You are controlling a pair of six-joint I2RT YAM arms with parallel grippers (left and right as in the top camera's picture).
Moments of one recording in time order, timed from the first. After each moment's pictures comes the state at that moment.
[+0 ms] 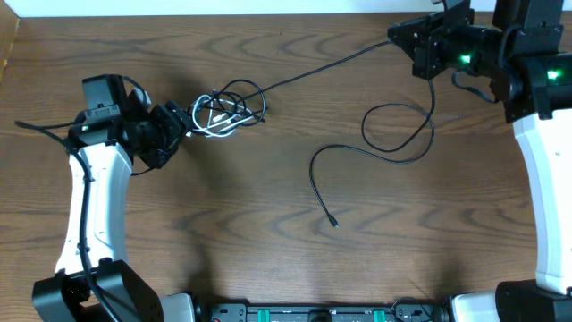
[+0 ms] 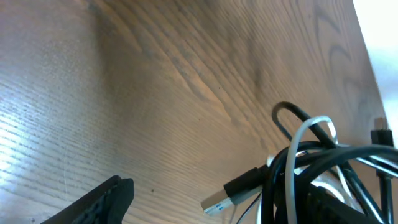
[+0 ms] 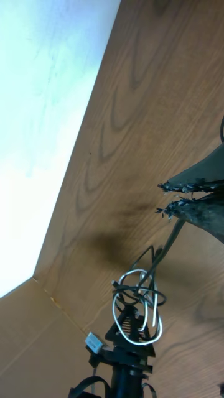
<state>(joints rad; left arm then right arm) 0.24 1.51 1.19 -0.82 0.43 -0.59 0.10 1.59 1.84 -0.84 -0.63 -0.07</state>
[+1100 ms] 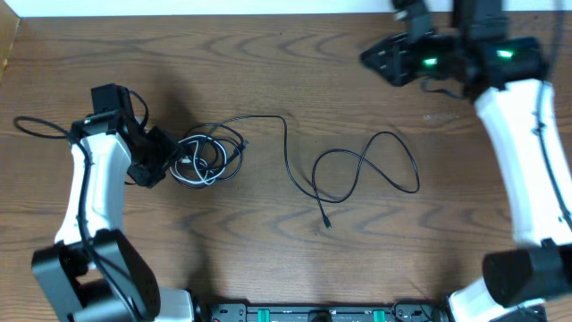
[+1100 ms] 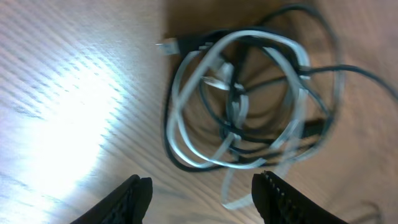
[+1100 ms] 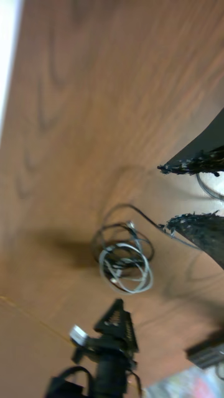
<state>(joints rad) 0.26 1.62 1.19 -0.99 0.19 -0.53 0.20 1.75 1.84 -0.93 -0.63 -0.03</state>
